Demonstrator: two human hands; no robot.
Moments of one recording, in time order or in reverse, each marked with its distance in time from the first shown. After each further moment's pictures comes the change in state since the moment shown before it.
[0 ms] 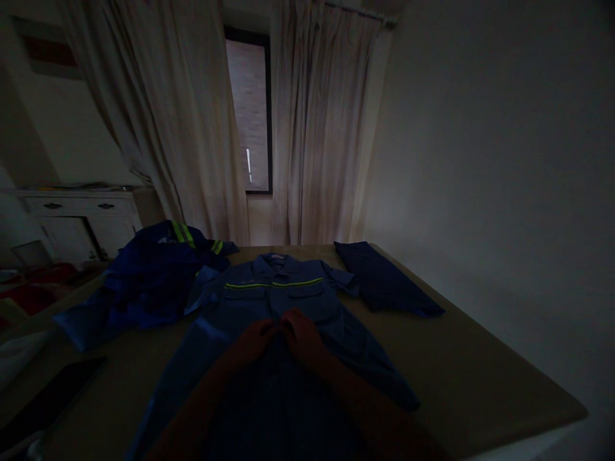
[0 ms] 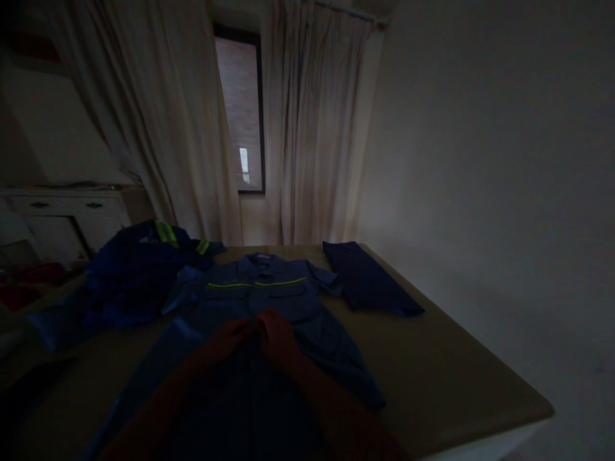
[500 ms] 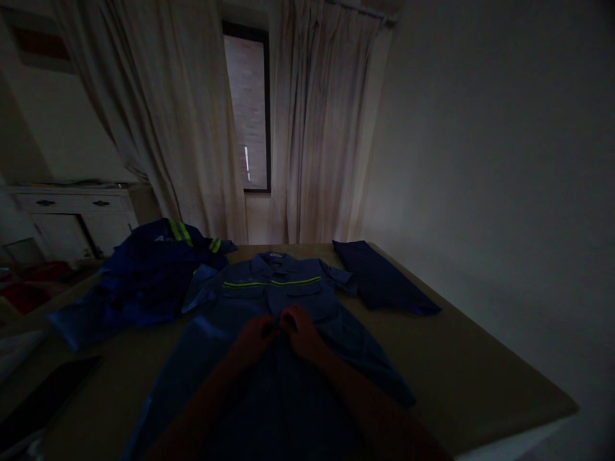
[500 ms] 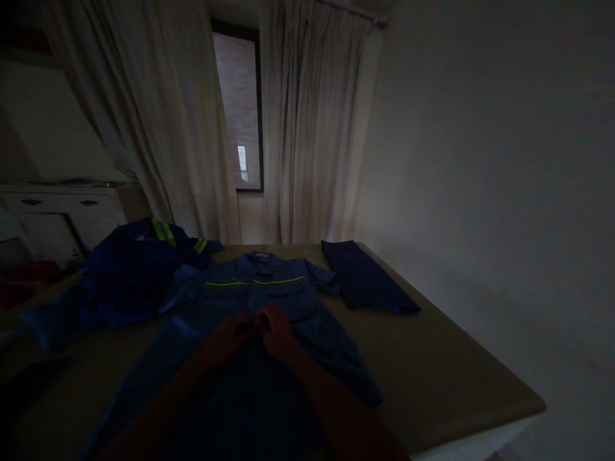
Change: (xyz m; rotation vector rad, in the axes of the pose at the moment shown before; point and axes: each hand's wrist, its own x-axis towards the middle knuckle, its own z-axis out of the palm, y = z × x) left_hand 0.000 0.000 0.008 0.216 0.105 0.087; right_hand 0.007 0.011 0.004 0.191 0.056 0.044
